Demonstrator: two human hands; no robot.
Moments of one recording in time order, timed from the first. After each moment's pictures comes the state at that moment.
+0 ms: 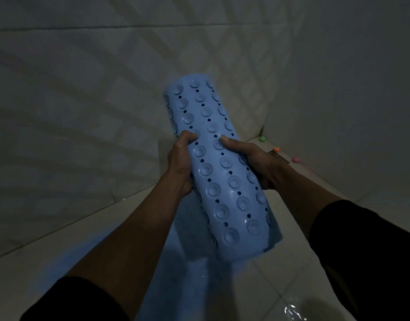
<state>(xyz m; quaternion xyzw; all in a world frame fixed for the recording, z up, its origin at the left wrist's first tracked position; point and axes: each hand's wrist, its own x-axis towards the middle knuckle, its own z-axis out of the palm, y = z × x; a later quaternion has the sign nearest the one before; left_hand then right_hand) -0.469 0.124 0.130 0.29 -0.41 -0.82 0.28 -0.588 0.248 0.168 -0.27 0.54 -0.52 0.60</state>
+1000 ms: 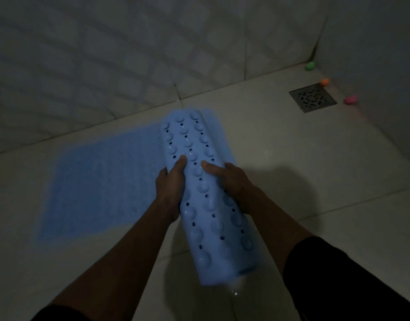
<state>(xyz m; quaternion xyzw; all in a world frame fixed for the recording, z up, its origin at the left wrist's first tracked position) -0.561 0.362 -0.072 0.64 -0.35 -0.59 0.34 -0.714 0.401 -0.088 -0.24 0.58 -0.41 0.66</state>
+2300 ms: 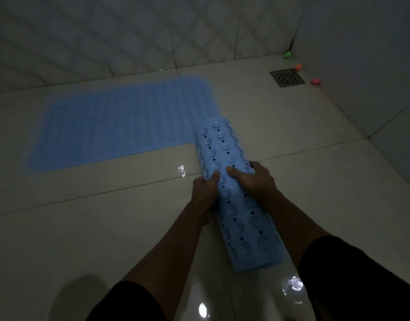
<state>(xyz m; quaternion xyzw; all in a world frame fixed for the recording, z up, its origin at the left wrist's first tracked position) -0.565 0.578 -0.157 0.56 -0.31 -0.71 0.30 -0.704 0.617 -0.127 -0.31 0.74 -0.40 0.45</state>
